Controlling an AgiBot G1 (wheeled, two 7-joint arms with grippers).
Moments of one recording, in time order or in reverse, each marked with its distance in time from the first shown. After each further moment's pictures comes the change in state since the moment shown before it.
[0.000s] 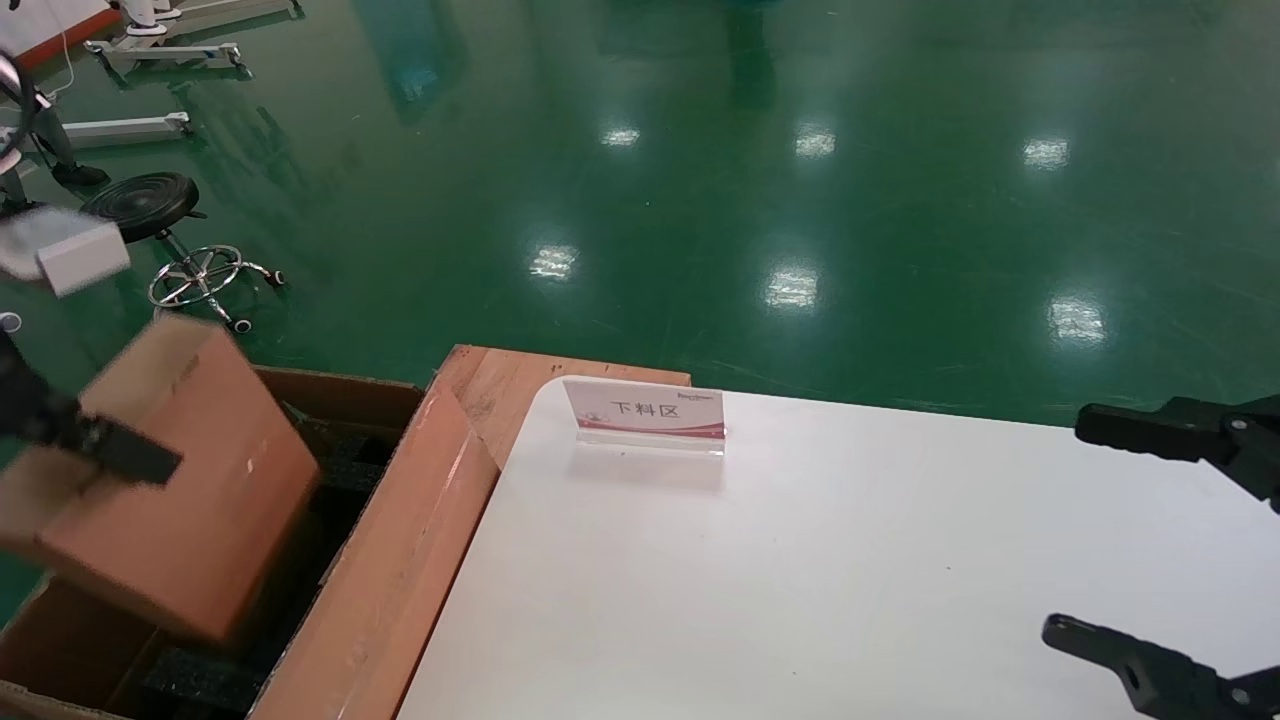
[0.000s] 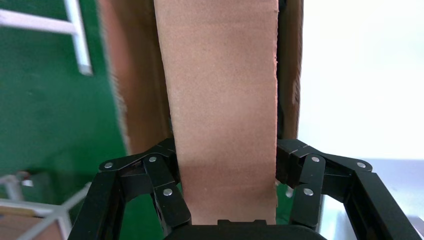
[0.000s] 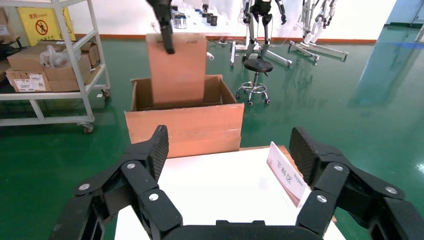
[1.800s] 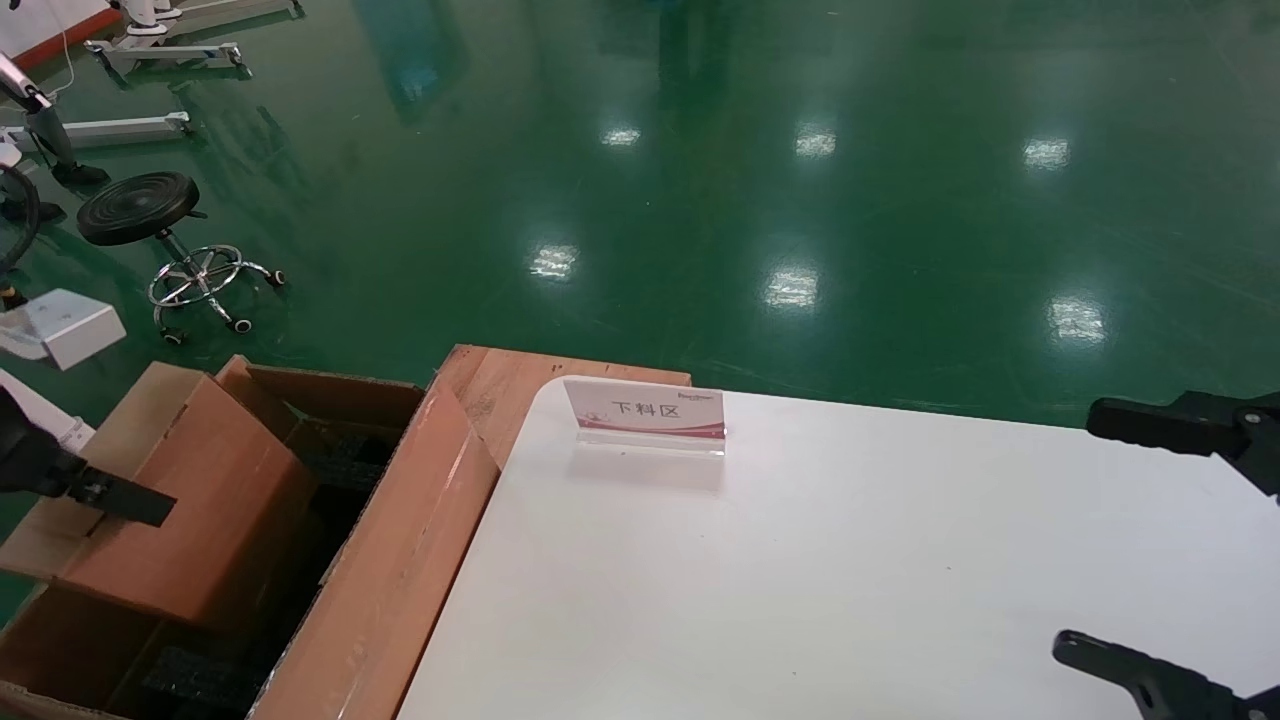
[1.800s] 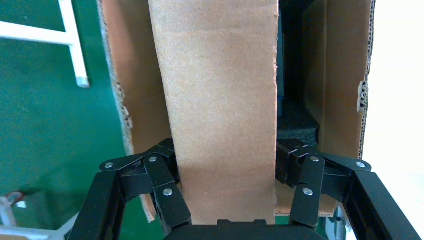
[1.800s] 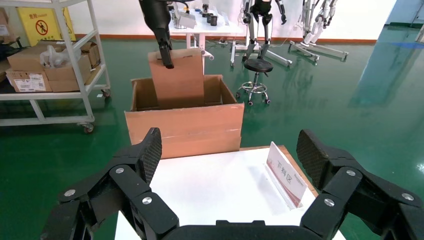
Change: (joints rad) left arm 0.165 -0.246 -0.133 0.043 0.224 -0.099 0.215; right arm 0.001 0.001 -0.003 0.000 0.002 0.001 -0.002
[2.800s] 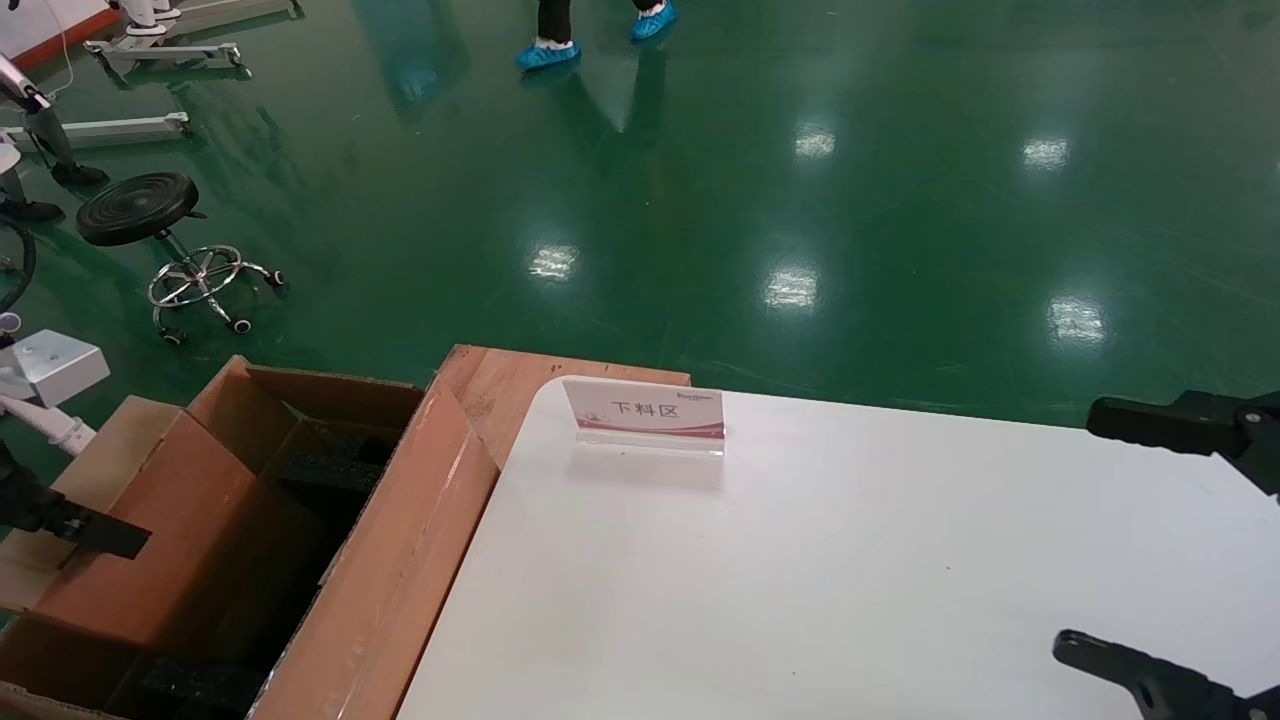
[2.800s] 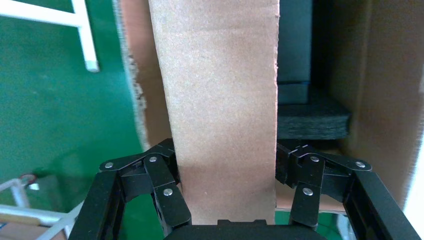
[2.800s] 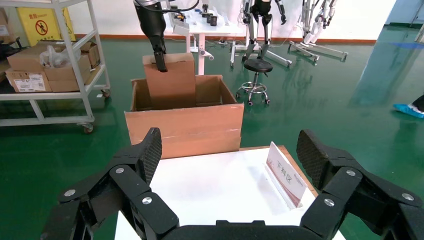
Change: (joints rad) left arm 0.064 -0.057 -0.029 -0.003 0.105 -0.024 0.027; right arm 0.000 0.001 -0.002 0.000 0.001 0.001 -0.001
